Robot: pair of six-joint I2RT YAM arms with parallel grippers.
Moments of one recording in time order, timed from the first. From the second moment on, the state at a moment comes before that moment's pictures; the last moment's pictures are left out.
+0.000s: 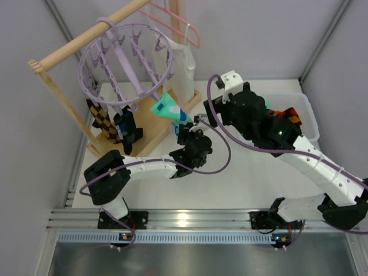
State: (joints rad) left arm -1.08 1.69 1.00 0.49 -1.34 0.23; right arm 0.91 1.28 1.59 -0.62 0.51 0.02
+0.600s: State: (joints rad) left arm -1.05 1.78 1.04 0.47 -1.27 0.28; right arm 0.87 1.22 1.59 -0.64 0.79 0.04
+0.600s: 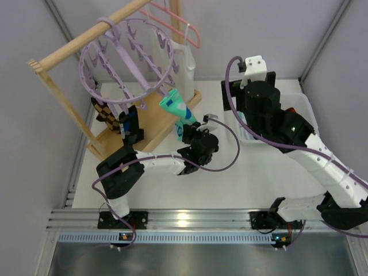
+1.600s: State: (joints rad) left arm -1.06 1.86 1.14 0.46 -1.27 0.40; right arm 1.15 1.82 2.02 -0.49 0.59 -0.36
